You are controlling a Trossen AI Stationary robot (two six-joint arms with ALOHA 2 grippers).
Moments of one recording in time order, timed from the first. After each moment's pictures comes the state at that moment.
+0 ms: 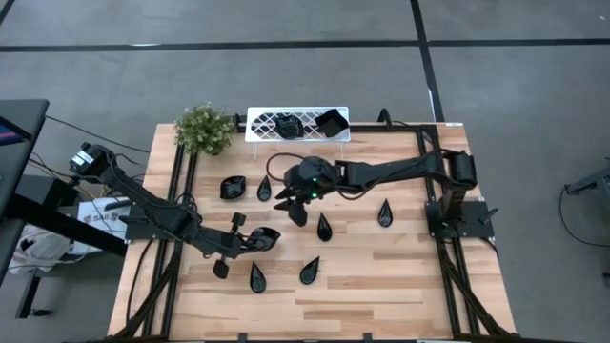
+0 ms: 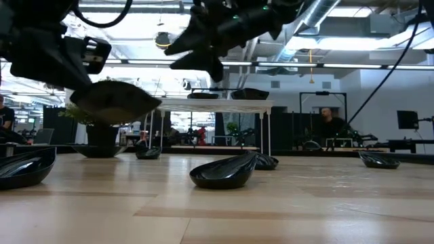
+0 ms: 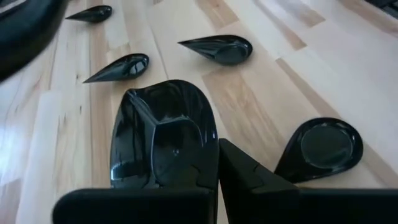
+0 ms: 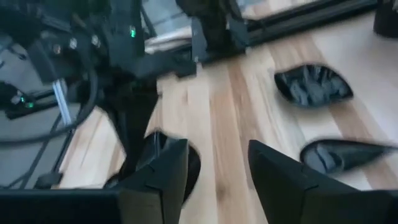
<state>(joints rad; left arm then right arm) -0.58 1.25 0.40 0.05 -0.35 0.12 -0.06 1.82 1.34 0.04 -0.22 0.26</state>
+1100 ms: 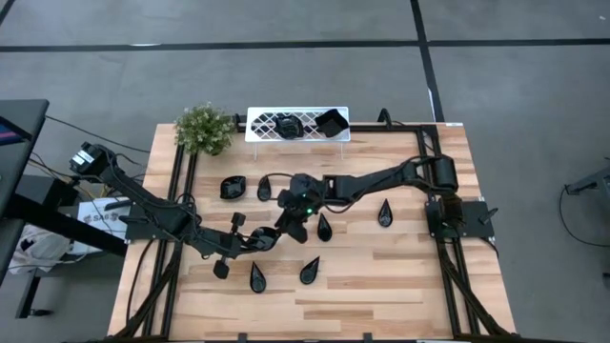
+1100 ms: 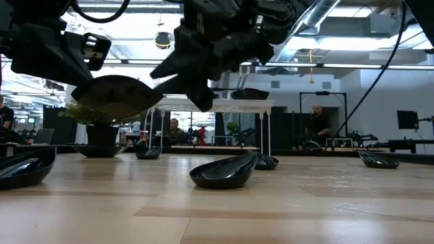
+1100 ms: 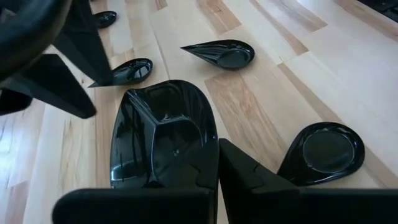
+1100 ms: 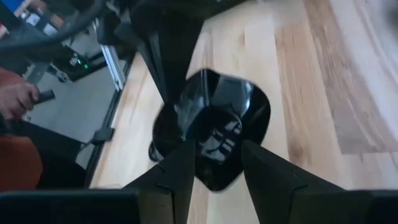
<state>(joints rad) -0.60 1.24 0.40 0.06 -0.37 0.13 -0.02 1.97 1.34 0.11 -0.45 0.37</state>
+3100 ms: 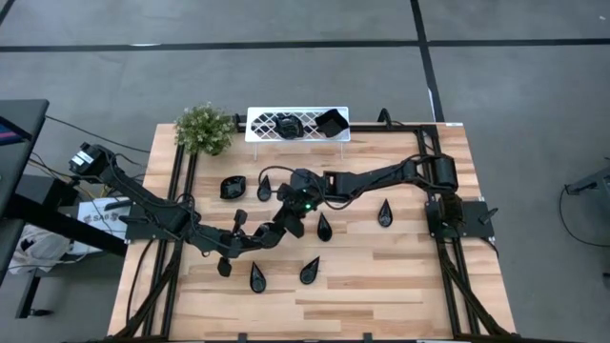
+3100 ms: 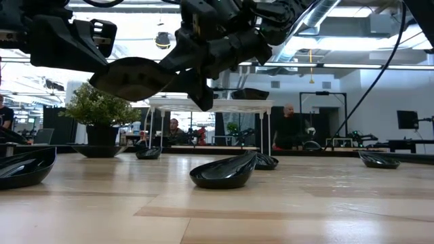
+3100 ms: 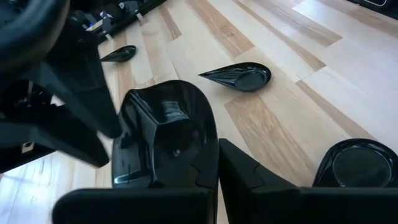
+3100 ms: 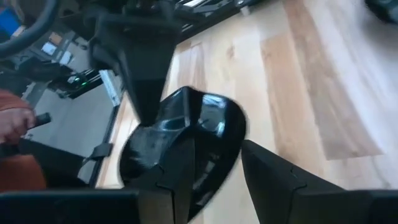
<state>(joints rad) -0.58 1.24 0.40 0.16 -0.40 0.29 -0.03 1.97 1.34 0.13 -0.44 0.42</state>
